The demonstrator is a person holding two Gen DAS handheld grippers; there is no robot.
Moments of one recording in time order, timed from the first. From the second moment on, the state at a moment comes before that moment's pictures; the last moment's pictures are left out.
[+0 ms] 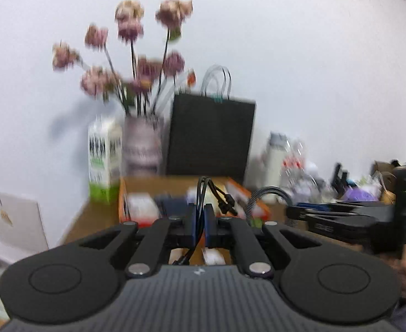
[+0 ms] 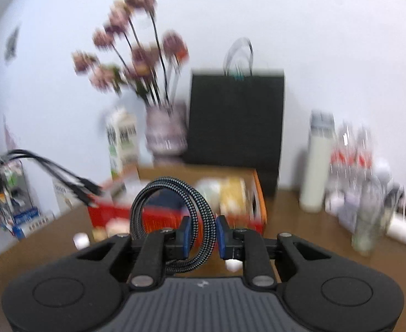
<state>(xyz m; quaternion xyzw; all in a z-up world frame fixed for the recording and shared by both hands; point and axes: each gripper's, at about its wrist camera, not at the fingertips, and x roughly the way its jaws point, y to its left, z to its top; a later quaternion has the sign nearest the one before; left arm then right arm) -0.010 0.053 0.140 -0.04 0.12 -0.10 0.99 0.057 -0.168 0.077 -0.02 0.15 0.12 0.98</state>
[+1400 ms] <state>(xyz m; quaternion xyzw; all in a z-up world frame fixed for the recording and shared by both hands) 0.209 0.058 0.111 0.00 0.29 0.06 0.96 0.261 -0.160 0.077 -0.02 0.33 0.07 0.94</state>
